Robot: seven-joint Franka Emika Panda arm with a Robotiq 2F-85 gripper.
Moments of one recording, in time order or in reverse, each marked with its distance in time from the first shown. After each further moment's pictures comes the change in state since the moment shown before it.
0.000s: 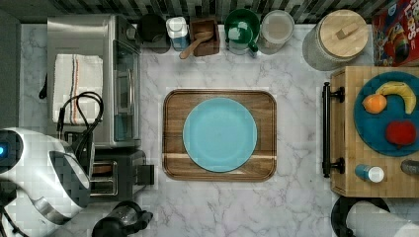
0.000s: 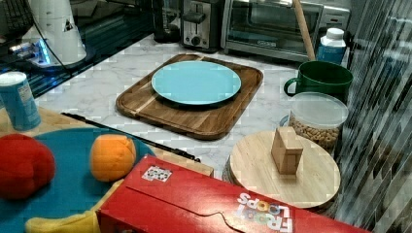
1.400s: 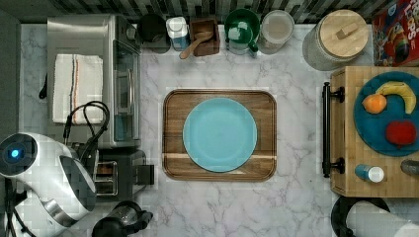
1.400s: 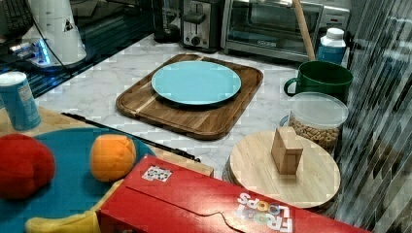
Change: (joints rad) arm -0.023 -0.017 0.028 -0.069 0.067 0.048 0.010
